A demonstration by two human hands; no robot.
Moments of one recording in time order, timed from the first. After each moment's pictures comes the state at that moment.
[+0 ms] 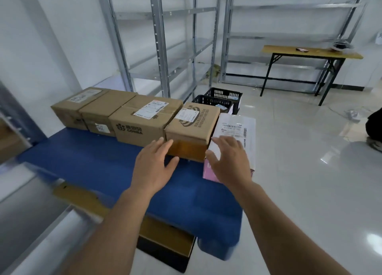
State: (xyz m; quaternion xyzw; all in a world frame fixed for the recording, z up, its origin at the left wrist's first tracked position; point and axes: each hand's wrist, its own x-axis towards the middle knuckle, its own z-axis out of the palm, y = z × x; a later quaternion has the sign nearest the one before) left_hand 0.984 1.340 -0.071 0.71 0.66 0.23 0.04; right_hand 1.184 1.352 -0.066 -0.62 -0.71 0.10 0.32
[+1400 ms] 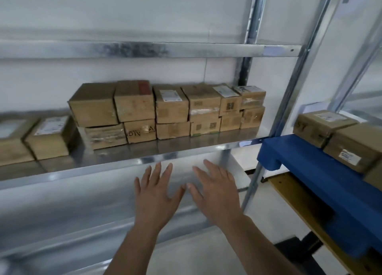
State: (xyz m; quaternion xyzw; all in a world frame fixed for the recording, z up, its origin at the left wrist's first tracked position) left_hand 0.540 0.913 -0.098 0.30 0.92 0.24 -0.11; right_hand 0.635 1.043 -0.066 -0.19 -0.96 0.08 0.19
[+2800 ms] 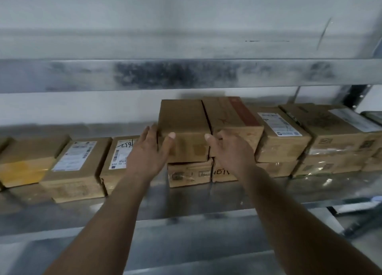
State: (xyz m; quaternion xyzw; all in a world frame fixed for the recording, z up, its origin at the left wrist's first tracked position) left_hand 0.160 0.785 -0.021 0.17 0.92 0.35 -0.08; right_hand 0.240 0.980 -0.014 -0.18 -0.94 0.20 0.20
